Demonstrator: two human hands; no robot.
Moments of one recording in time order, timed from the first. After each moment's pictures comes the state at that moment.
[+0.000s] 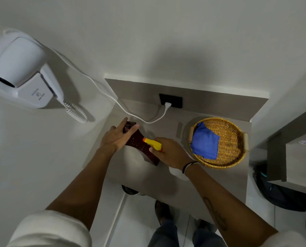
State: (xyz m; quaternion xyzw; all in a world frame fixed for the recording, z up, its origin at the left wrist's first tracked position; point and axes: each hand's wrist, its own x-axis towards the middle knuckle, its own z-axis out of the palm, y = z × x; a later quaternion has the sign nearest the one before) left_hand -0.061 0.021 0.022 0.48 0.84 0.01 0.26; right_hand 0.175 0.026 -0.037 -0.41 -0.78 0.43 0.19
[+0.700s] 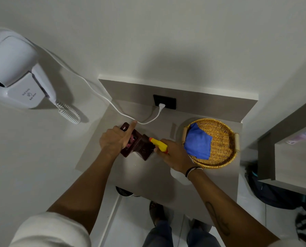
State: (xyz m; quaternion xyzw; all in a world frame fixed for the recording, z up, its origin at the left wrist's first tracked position) left_hand -0.026 0.032 0.020 0.46 0.87 -0.09 0.15; right_hand 0.208 0.020 -0.043 -0.44 -0.75 0.45 0.22
